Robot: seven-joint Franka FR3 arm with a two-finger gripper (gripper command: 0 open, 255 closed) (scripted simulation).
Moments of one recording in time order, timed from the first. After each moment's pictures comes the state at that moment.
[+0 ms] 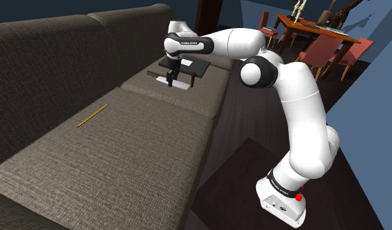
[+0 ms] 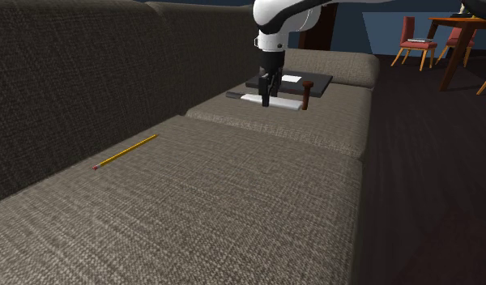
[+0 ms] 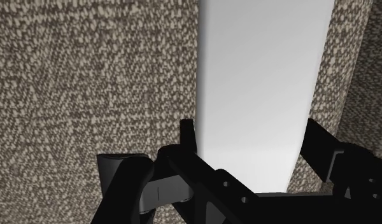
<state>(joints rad) -0.08 0.79 0.06 -1.08 -0.05 1.87 -0.47</state>
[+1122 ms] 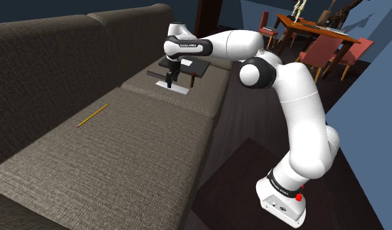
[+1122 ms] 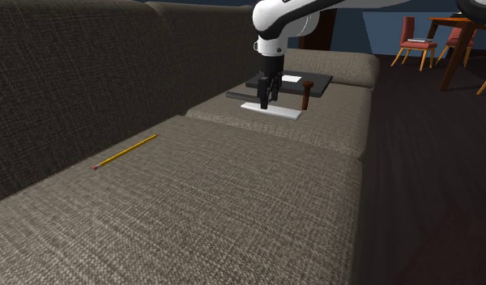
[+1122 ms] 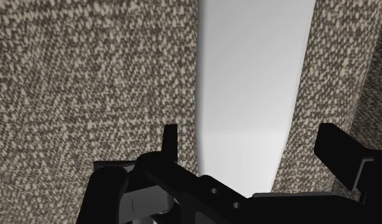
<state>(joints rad) -0.08 0.80 0.06 -1.08 -0.05 1.89 -0.47</state>
